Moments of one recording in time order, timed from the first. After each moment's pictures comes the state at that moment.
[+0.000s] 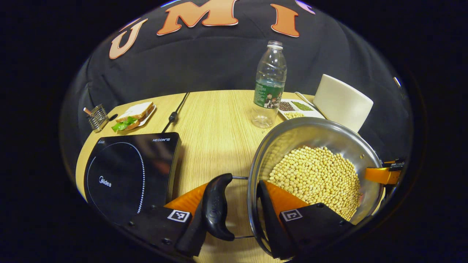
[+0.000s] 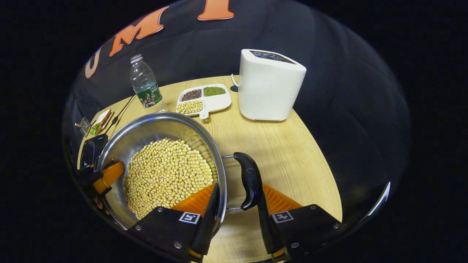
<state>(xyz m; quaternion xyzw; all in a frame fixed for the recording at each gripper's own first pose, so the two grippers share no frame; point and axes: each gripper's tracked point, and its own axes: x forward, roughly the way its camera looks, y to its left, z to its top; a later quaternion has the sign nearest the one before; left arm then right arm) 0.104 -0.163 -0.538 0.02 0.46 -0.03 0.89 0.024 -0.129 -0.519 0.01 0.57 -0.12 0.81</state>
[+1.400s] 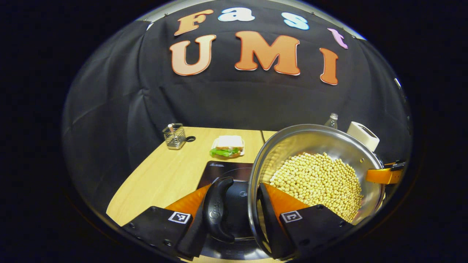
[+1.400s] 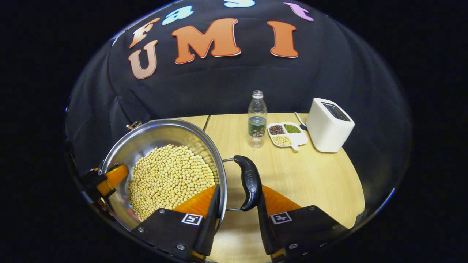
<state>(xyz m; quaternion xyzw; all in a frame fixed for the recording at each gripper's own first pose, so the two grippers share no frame) 0.042 0.093 -0.336 0.03 0.35 0.09 0.93 0.041 -0.141 -0.538 0.02 0.48 0.00 0.88</state>
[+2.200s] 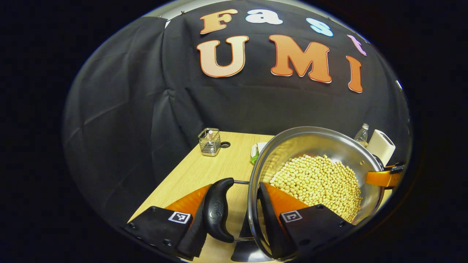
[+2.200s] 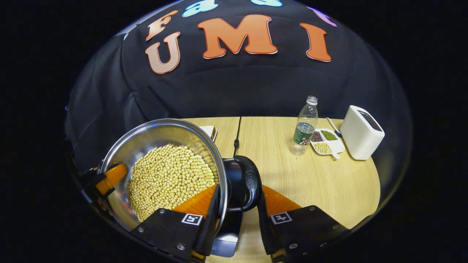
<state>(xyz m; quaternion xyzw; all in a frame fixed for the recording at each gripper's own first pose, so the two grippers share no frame) 0.059 0.203 -0.325 0.04 0.33 0.14 0.93 0.057 -0.146 -0.550 0.04 0.48 0.04 0.87</state>
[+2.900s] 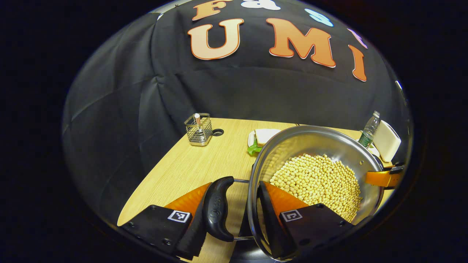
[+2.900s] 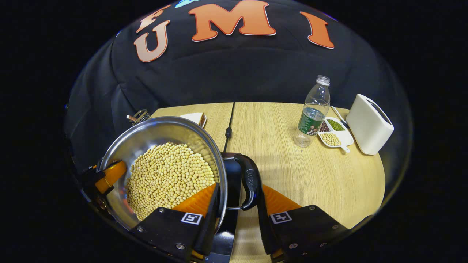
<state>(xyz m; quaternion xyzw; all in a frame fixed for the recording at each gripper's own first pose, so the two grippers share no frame) 0.093 0.202 -0.405 0.03 0.38 0.13 0.92 0.056 -0.146 -0.541 0.03 0.52 0.03 0.85</state>
